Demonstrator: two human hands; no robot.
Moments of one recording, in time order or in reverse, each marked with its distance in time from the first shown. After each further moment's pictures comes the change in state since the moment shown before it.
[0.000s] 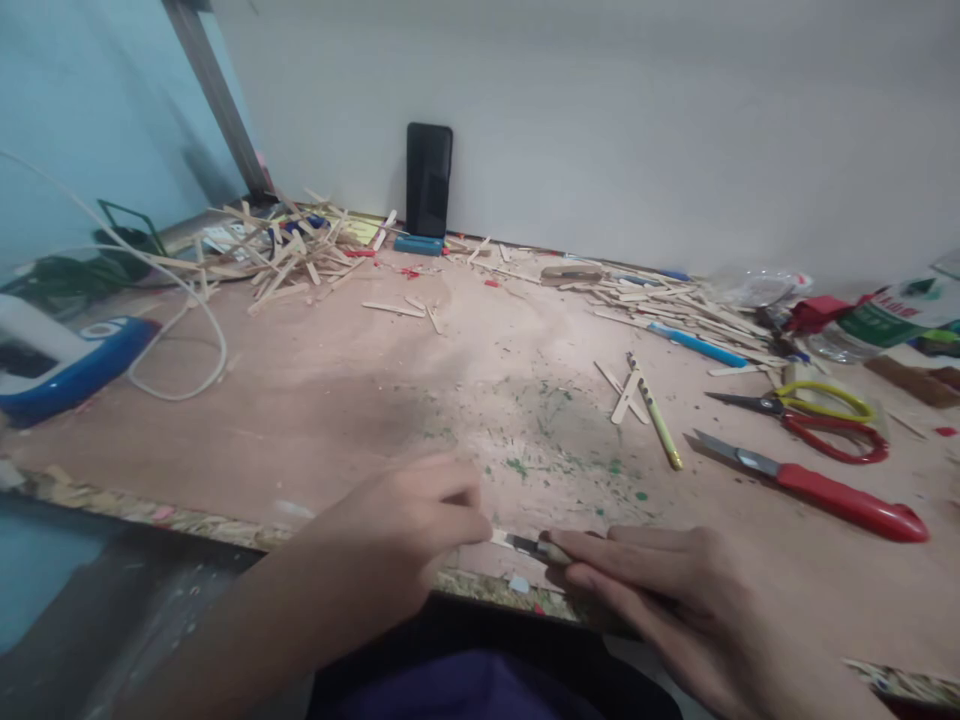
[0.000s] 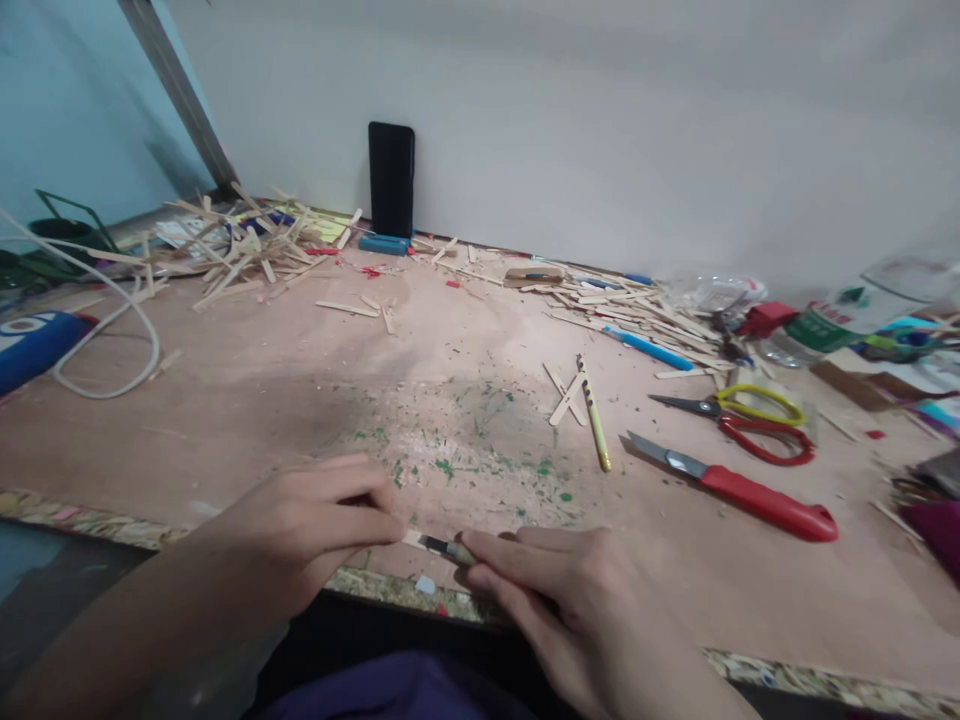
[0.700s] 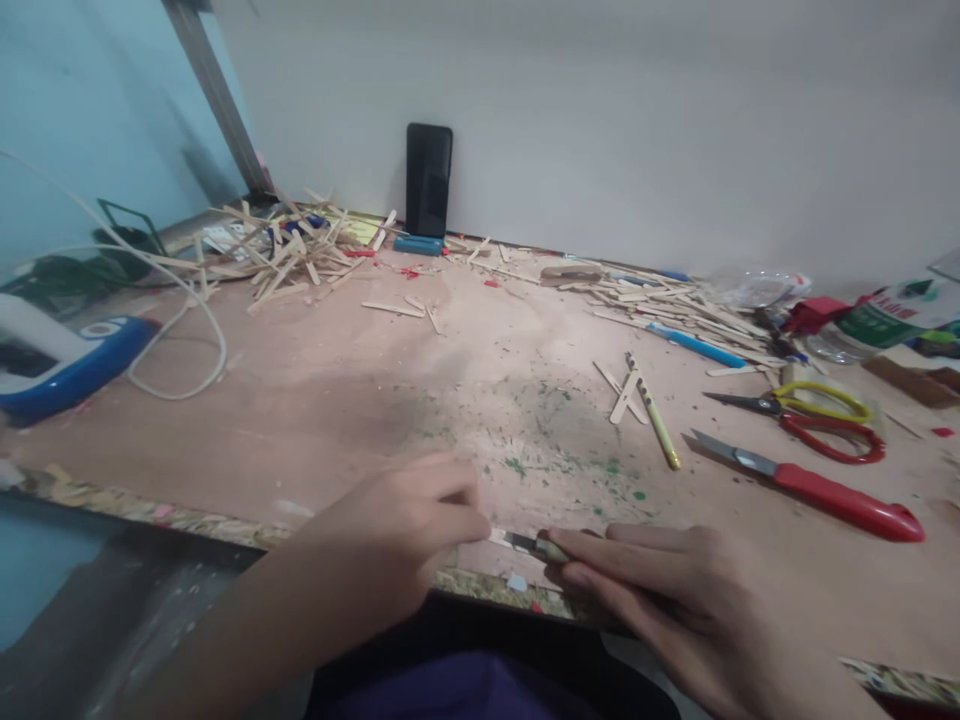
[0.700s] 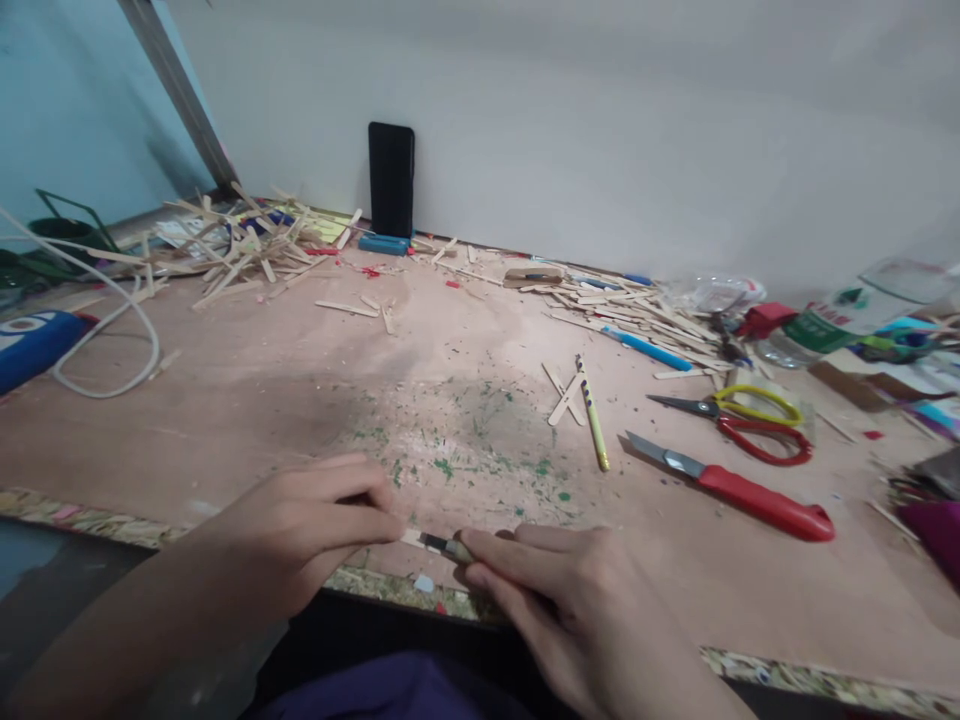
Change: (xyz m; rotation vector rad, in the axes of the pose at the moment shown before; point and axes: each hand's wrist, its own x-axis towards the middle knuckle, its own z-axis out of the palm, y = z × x) left_hand -0.001 0.001 0.000 0.022 0.008 0.013; right_hand -0.002 -0.001 -0.002 -0.006 -0.024 0.030
